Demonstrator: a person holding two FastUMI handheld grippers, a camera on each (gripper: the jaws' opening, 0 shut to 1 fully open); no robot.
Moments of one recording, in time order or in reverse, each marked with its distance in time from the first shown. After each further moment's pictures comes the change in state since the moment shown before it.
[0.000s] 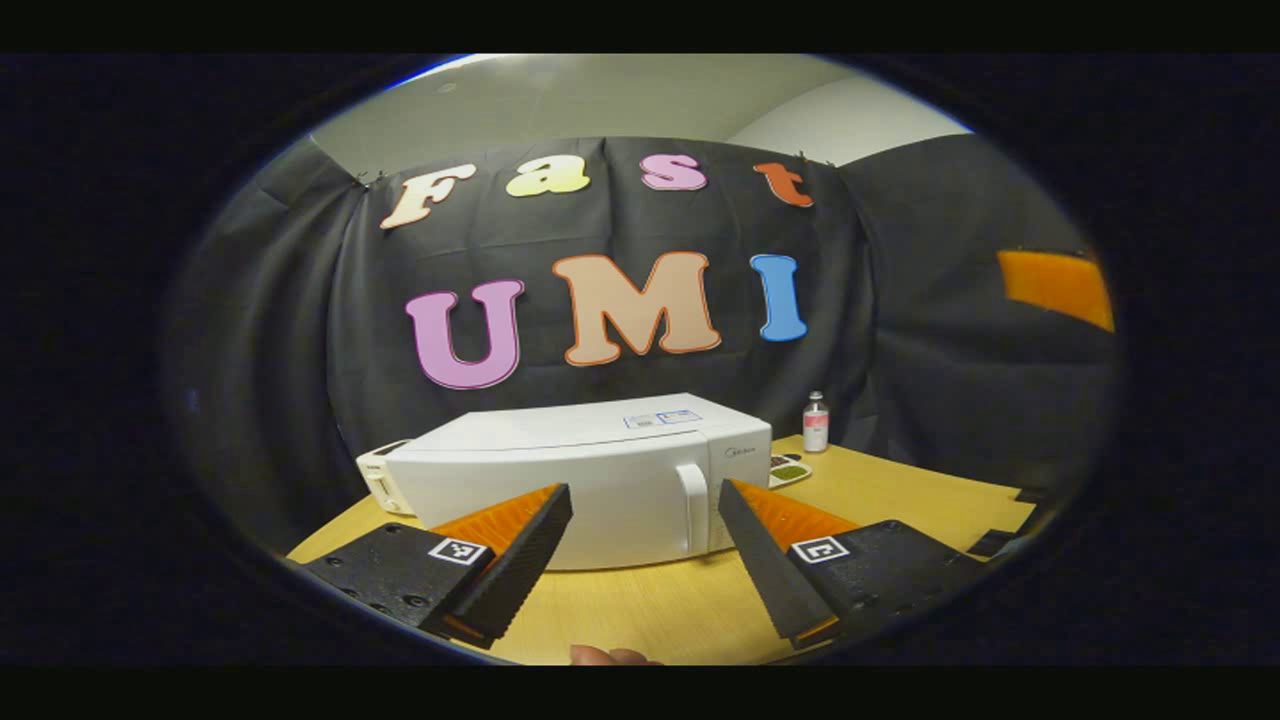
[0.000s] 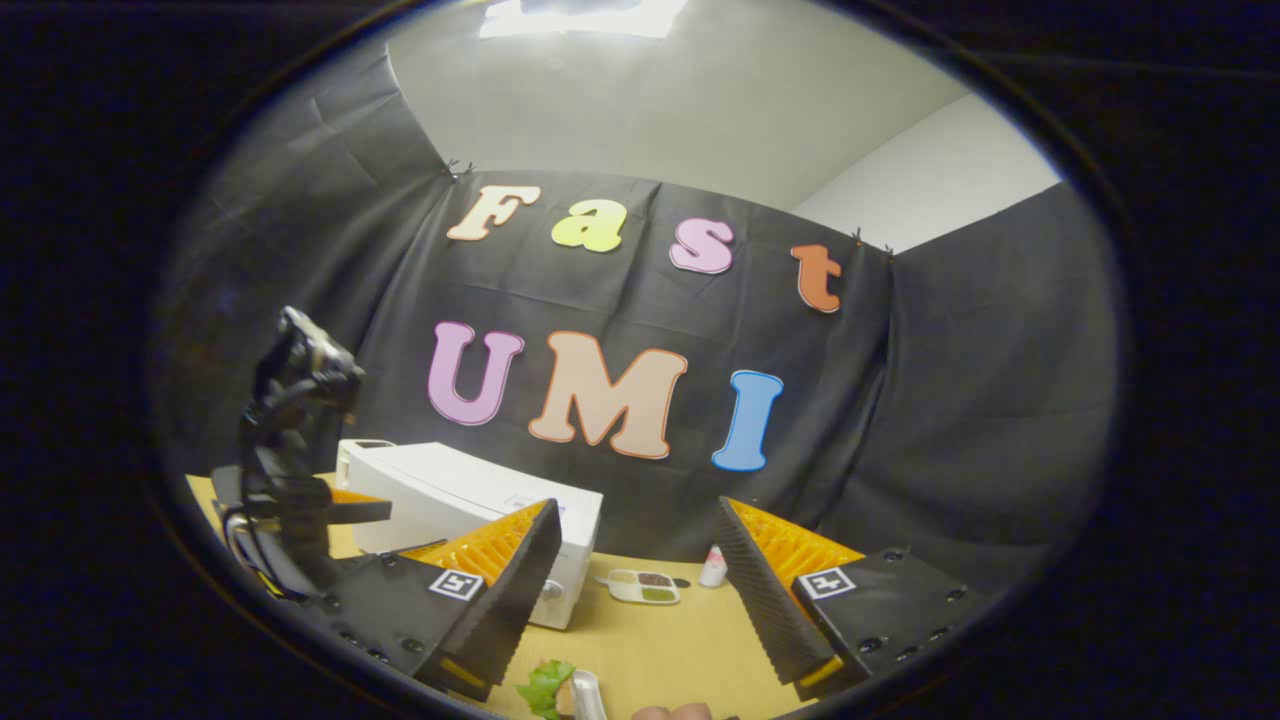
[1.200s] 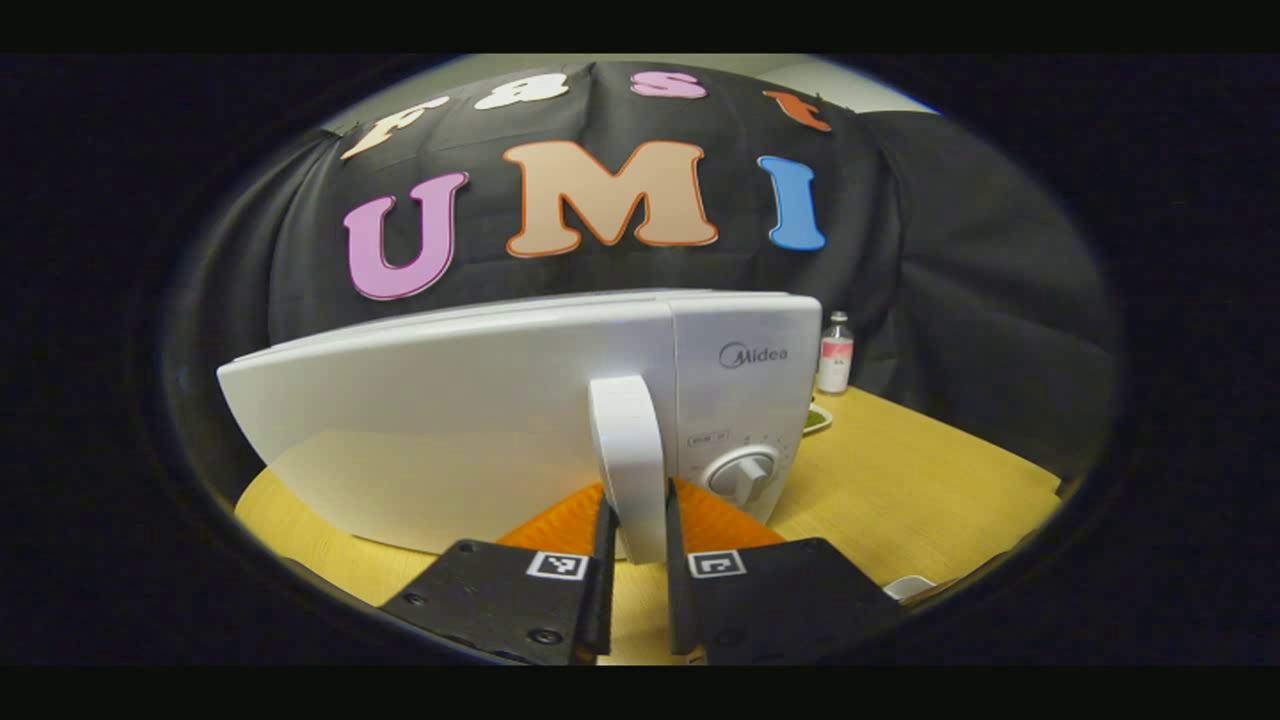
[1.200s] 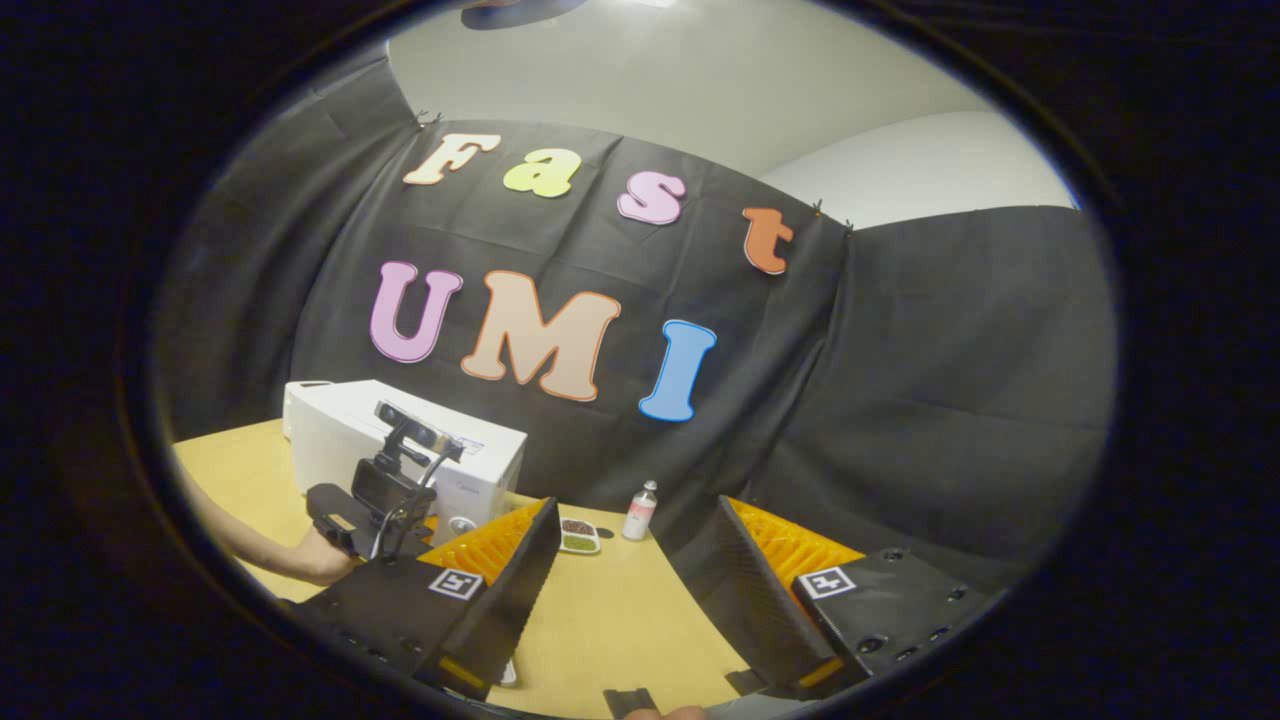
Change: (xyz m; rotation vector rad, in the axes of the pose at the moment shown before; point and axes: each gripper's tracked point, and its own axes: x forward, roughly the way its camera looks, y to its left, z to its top) left arm 0.126 -0.045 -0.109 -0.082 0.242 -0.054; right arm -0.024 -0.082 -0.023 -0.066 0.167 -0.119
